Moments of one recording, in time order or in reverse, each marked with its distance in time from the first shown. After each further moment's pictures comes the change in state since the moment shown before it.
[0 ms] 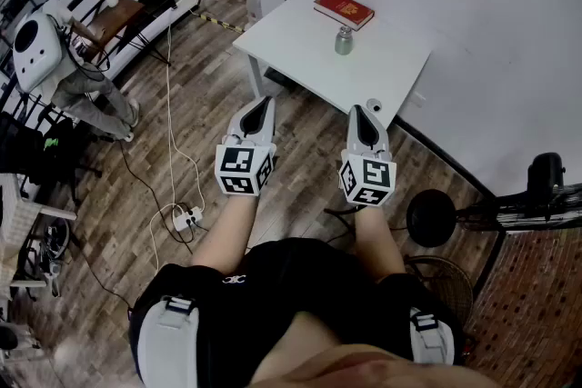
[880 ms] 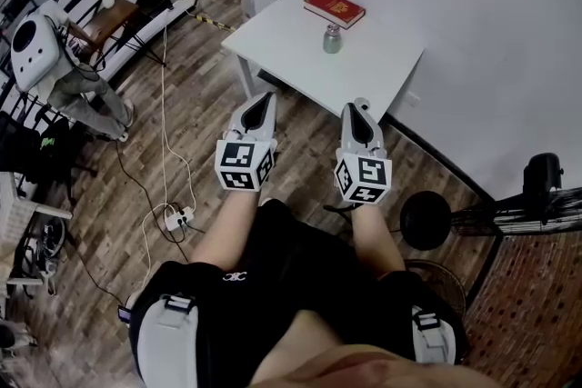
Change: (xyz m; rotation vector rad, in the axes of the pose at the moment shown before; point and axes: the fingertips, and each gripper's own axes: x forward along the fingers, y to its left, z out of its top) left arm 0.035 -0.053 -0.013 -0.016 -0.008 -0.005; right arm -0.005 -0.046 -0.012 0.011 -0.009 0.045
